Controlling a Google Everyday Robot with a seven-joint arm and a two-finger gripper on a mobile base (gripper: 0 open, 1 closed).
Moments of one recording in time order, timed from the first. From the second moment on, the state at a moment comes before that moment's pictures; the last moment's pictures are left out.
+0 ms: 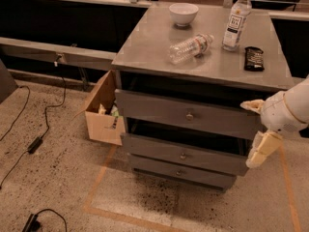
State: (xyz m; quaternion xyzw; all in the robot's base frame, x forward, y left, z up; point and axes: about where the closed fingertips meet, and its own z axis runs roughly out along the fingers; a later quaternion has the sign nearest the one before) arm 0.484 -0.256 0.773 -0.62 0.75 0.10 0.22
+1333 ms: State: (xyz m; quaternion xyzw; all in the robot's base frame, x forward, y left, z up) arm 0.578 -0.248 0.706 -0.68 0.68 0.08 0.26
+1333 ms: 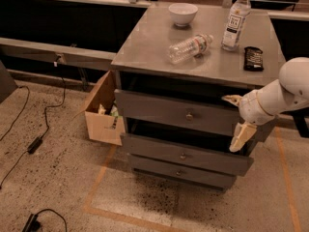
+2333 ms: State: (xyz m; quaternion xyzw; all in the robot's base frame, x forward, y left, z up) arm 0.612 -0.223 0.676 -0.71 0.66 0.06 0.25
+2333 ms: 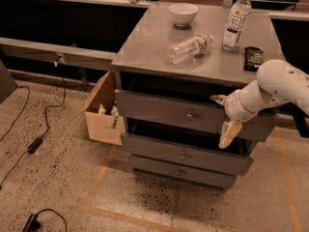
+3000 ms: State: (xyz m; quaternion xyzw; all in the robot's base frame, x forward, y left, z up) arm 0.632 -0.226 0.663 -0.71 0.66 0.04 0.24
